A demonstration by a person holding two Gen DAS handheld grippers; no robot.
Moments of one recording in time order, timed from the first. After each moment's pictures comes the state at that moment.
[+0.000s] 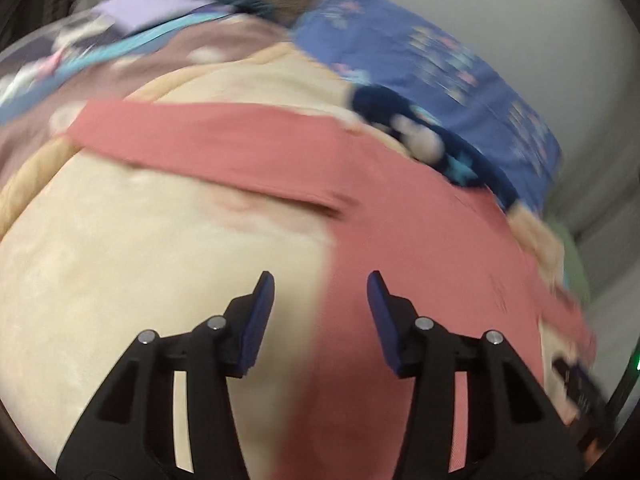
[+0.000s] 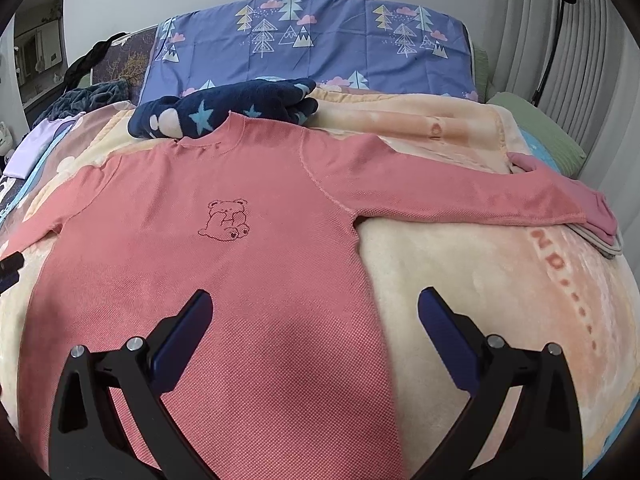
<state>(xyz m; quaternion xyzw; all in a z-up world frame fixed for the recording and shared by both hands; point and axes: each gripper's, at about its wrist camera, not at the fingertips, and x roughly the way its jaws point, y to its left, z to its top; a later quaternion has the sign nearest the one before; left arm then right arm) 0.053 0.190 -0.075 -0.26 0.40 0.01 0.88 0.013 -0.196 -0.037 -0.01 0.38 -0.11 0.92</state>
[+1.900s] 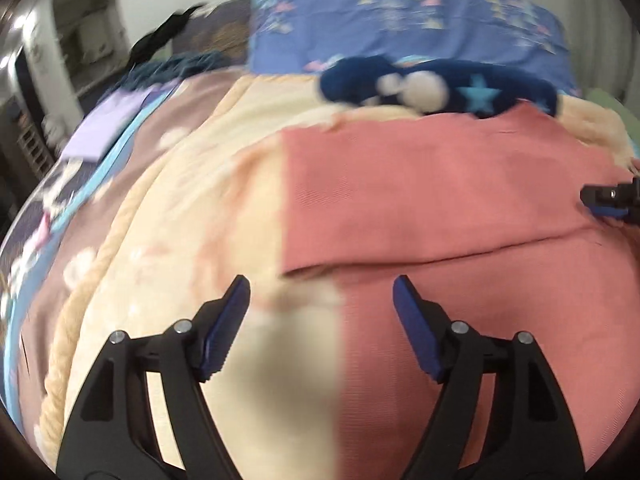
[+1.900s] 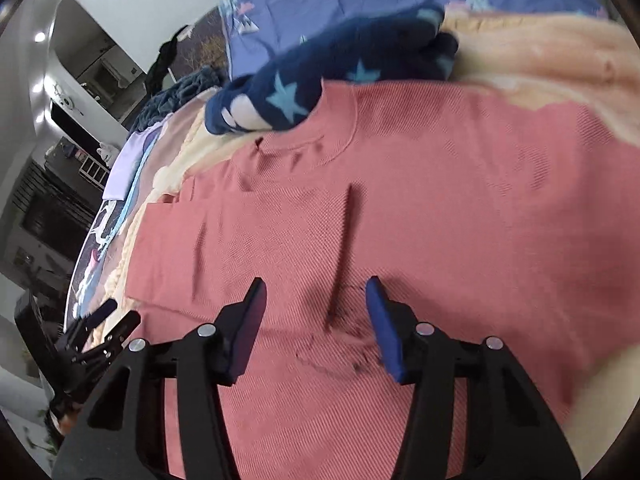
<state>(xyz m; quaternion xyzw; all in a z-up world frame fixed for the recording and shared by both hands) 0.113 0.122 -0.076 0.03 0.41 0.03 0.91 0.192 -0.195 -0.093 0.17 0.48 0.14 0.85</state>
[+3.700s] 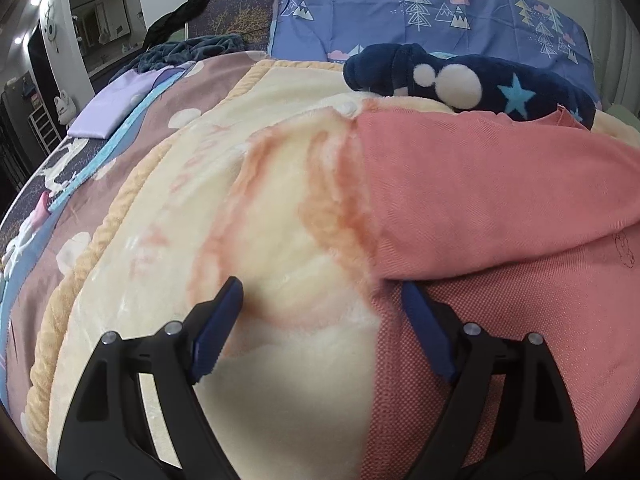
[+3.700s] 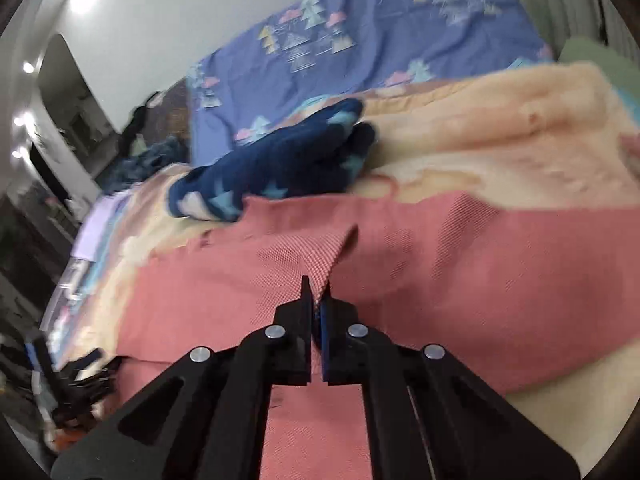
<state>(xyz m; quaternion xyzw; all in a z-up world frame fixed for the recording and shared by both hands) 0.134 0.129 -0.094 0.02 0.42 0.05 0.91 0.170 -0.265 -0.052 0.12 0.39 0.02 0.91</state>
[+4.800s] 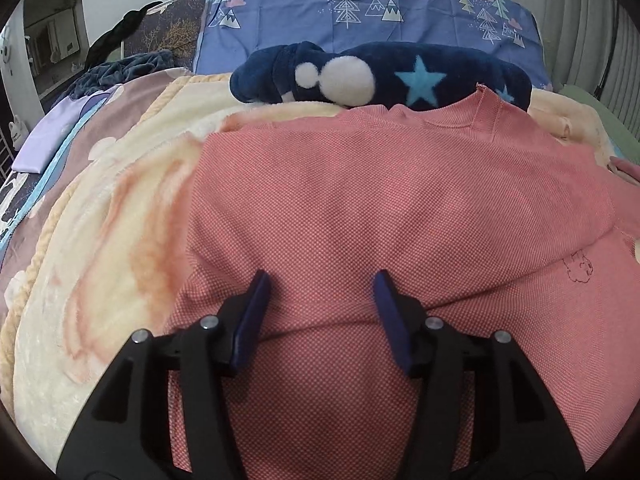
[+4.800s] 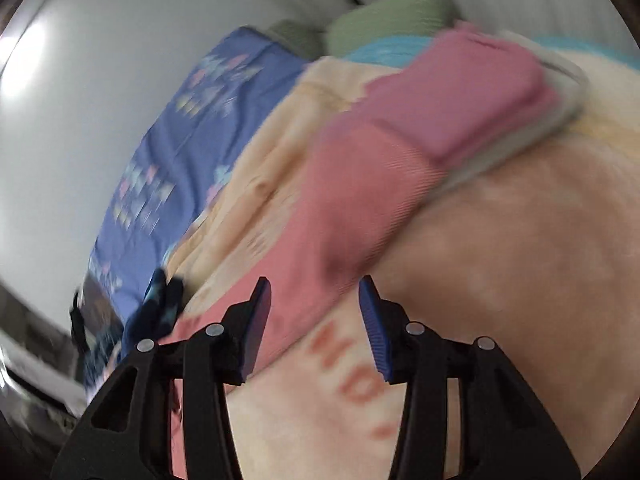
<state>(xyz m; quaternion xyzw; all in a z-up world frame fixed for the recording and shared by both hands) 0.160 0.035 -0.103 0.03 0.41 -0.04 0.91 -0.006 -0.542 -0.061 0.43 0.23 -0.21 0.85</state>
